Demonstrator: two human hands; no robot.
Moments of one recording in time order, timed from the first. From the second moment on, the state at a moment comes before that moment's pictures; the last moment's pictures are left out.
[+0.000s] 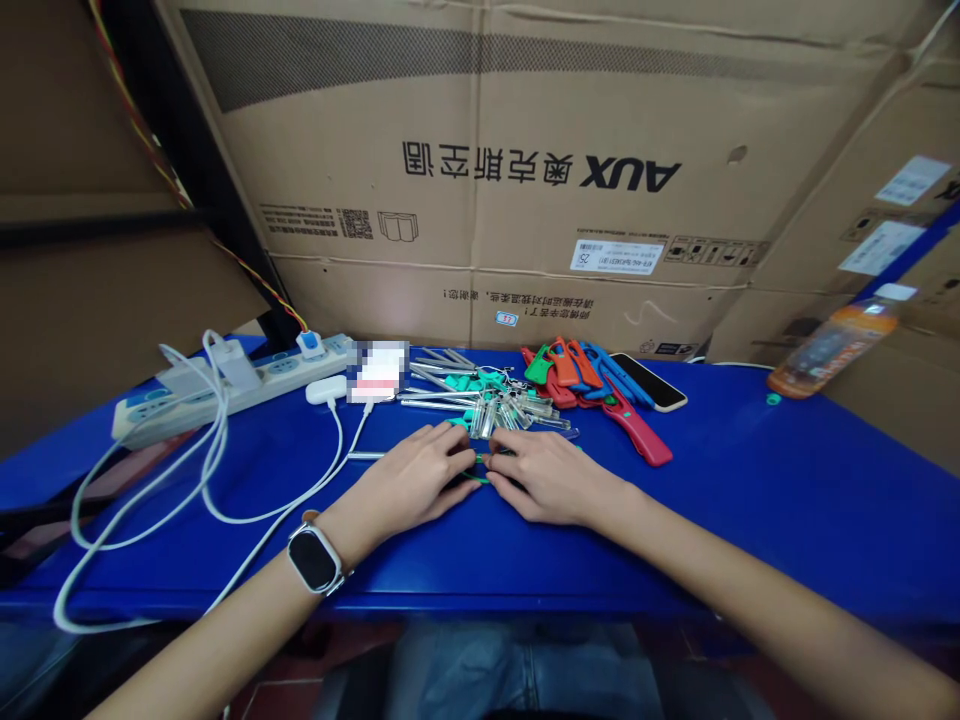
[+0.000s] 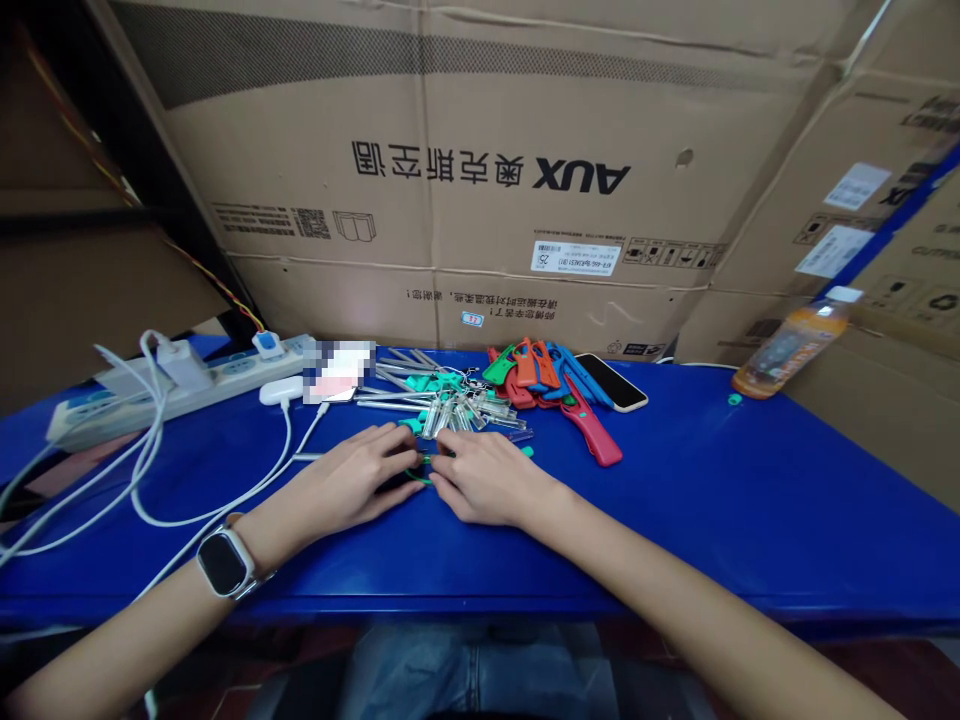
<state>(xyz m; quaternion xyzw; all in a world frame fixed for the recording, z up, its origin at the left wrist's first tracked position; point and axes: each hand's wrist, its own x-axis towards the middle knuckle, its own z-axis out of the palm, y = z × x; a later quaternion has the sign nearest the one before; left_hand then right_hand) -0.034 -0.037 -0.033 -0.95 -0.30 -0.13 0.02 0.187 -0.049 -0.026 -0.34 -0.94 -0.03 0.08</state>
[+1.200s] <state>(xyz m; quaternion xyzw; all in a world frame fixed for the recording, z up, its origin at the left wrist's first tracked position) -0.057 -0.016 -0.035 -0.90 -0.33 -0.21 -0.17 0.187 -0.018 -0.022 -0.43 -0.87 0.20 0.16</state>
